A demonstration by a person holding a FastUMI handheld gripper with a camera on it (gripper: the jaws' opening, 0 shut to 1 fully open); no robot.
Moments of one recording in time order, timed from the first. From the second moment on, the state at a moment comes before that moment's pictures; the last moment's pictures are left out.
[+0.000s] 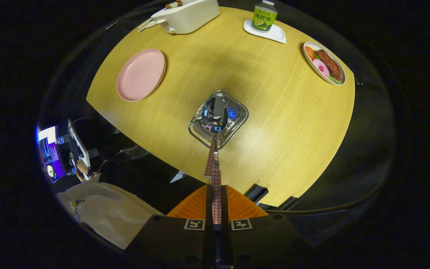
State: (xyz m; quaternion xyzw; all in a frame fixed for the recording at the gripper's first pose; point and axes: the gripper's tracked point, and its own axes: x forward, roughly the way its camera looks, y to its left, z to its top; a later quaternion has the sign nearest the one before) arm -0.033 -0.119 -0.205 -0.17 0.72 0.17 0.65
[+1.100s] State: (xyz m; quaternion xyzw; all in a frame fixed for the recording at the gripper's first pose) arm 0.017 -0.095 -0.228 -0.12 0.79 0.15 0.59
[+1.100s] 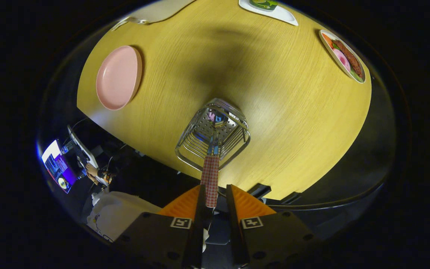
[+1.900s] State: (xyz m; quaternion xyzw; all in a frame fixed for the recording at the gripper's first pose) arm 0.034 -0.067 -0.112 0.02 0.59 0.17 0.79
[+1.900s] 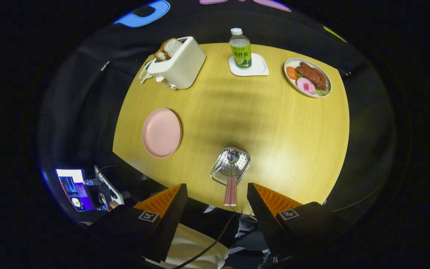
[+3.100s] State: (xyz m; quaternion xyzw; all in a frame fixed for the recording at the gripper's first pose) arm 0.034 -0.041 0.115 0.02 0.01 0.10 0.99
